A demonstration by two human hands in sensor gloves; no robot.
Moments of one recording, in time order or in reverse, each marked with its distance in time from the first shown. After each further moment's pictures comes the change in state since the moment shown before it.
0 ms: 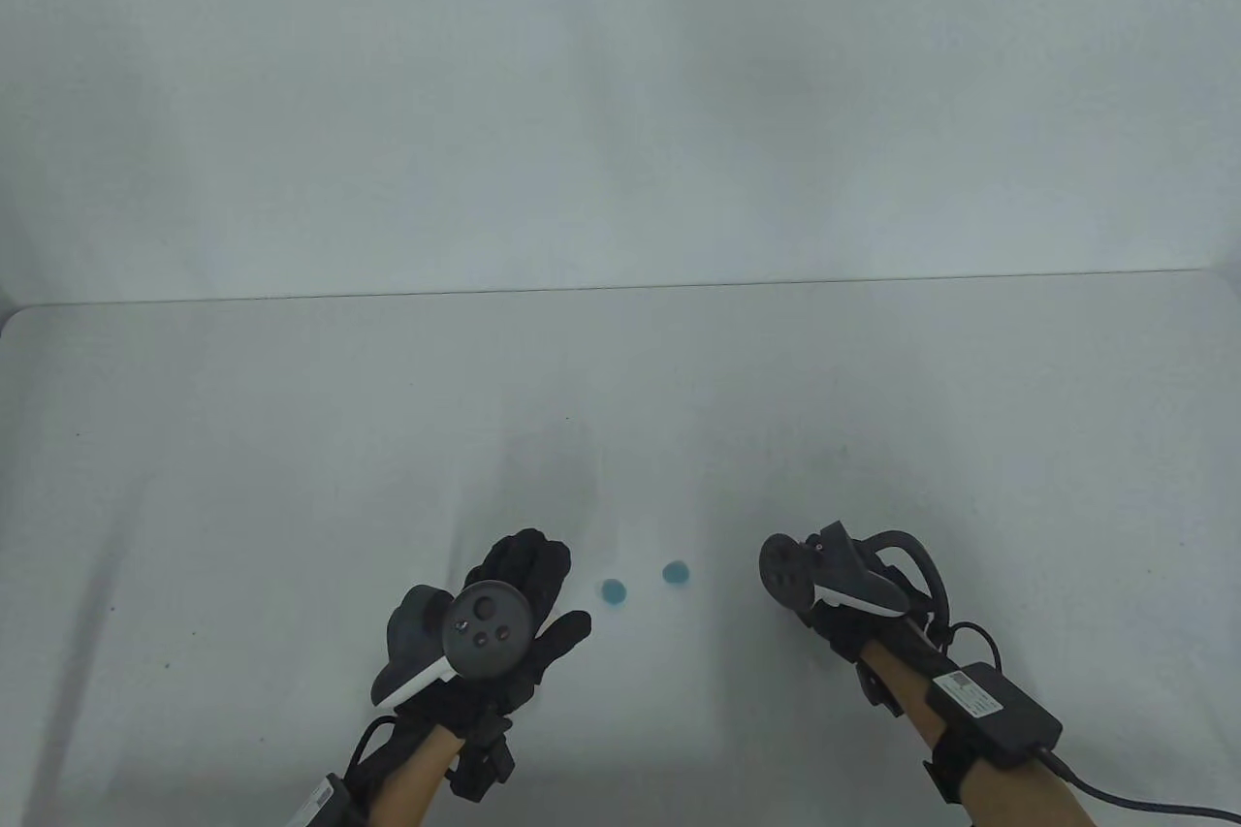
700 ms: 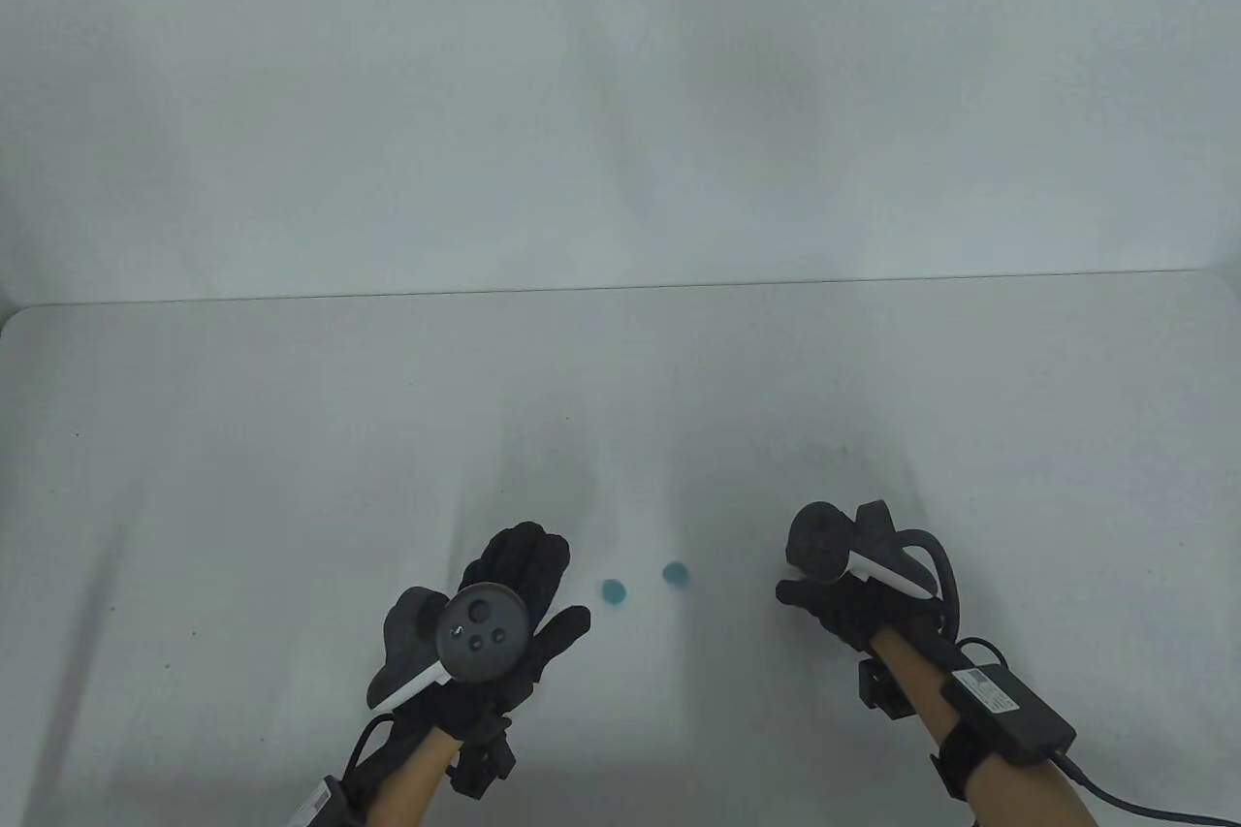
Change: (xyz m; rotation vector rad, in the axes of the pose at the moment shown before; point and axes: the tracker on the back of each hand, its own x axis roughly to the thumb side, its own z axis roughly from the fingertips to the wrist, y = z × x) left_hand 0.002 0.003 0.002 0.035 -0.014 0.003; right_hand -0.015 0.014 -0.007 0.136 0.044 -0.188
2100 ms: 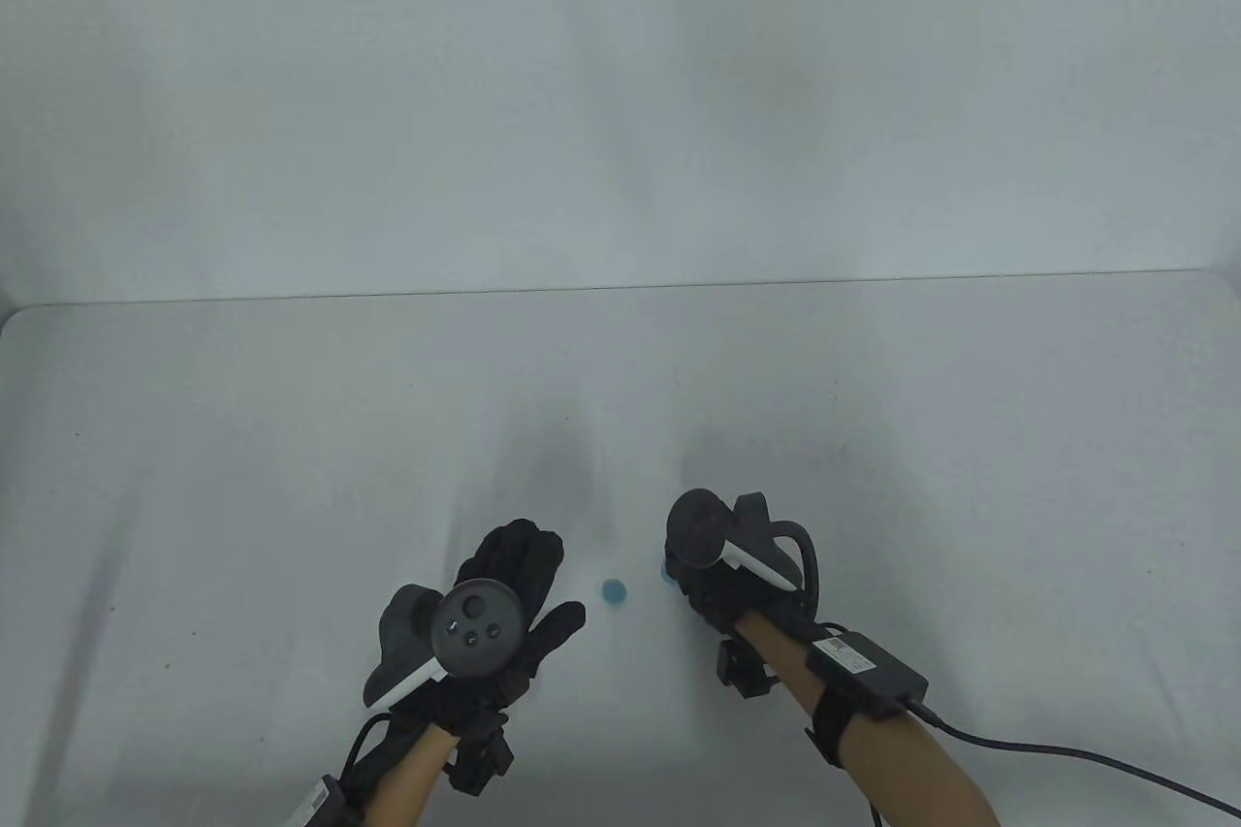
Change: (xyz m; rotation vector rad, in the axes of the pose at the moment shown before) left_hand -0.005 0.001 -0.001 0.011 0.019 0.007; right_hand 0.099 0.003 -0.047 -0.112 -0.041 -0.136
